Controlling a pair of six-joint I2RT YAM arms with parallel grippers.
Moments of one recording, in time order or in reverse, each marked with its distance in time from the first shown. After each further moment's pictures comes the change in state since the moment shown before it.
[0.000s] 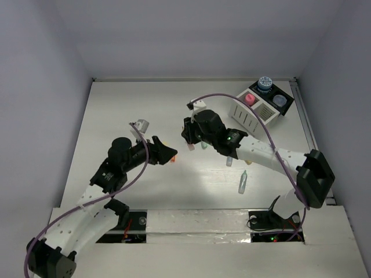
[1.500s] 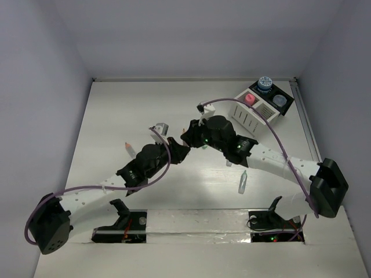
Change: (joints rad) left arm -0.399 0.315 -0.055 0.408 -0.539 -0.120; right arm 0.000 -0.142 -0.149 0.166 -0.106 0.144
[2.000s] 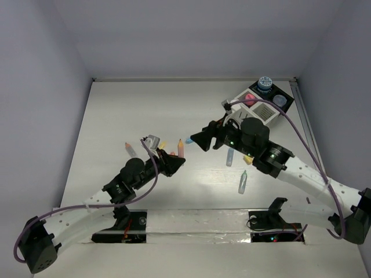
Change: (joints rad) left arm -0.001 -0.313 -0.196 0.008 0.150 0.076; right arm -0.035 -0.330 -0.058 -0.080 -0.147 -0.018
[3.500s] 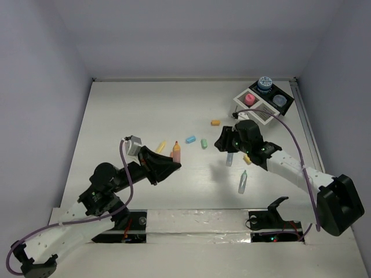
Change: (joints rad) left arm 0.000 -0.278 0.178 -0.165 0.308 0.067; right arm -0.299 0.127 -0.257 -0.061 0.039 0.056
